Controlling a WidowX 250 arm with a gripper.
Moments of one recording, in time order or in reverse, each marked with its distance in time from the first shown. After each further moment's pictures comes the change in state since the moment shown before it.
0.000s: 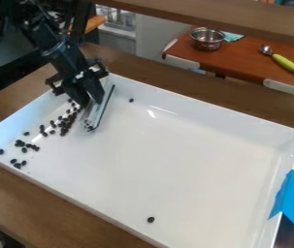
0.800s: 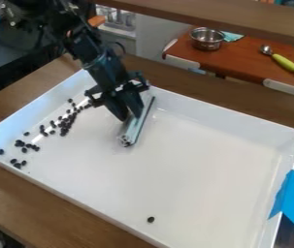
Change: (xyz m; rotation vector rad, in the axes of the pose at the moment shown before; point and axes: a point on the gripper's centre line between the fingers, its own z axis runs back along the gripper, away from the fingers) arm -0.021 -0.051 -0.026 -0.025 0.012 -0.093
